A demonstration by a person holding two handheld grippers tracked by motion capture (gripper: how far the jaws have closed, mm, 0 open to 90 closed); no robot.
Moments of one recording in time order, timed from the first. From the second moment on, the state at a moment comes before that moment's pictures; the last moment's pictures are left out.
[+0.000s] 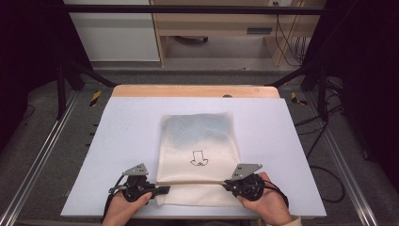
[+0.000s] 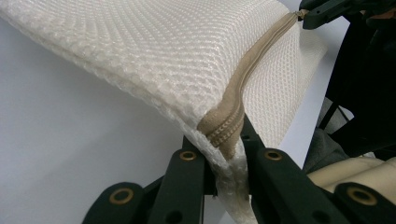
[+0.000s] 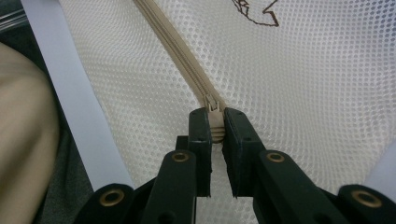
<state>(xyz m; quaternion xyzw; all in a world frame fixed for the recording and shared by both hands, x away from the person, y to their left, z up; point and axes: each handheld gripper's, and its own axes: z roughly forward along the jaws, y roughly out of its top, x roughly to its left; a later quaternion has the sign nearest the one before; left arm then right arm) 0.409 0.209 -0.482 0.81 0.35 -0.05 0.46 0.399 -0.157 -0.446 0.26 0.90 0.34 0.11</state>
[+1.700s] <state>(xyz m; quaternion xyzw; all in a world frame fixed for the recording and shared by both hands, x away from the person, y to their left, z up) 0.409 0.209 -0.483 0.81 0.35 -0.05 0.46 0.392 -0.176 -0.450 0.28 0.89 0.34 0.11</state>
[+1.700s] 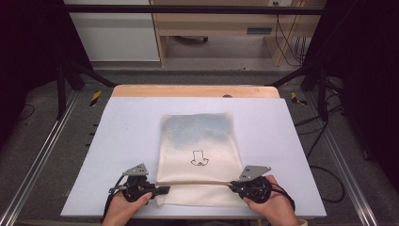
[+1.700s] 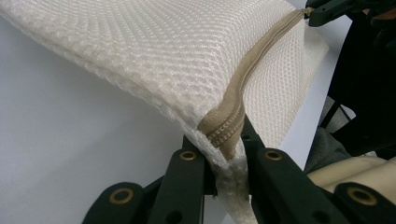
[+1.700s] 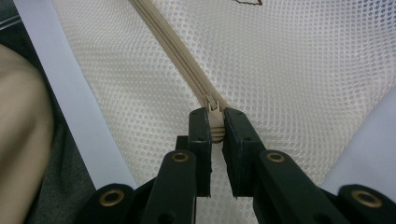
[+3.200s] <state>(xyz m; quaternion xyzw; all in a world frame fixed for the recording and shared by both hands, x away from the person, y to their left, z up) 0.409 0.211 -0.480 0.81 0.36 -0.04 0.46 0.392 -0.183 -0.451 0.30 0.88 0.34 0.12</state>
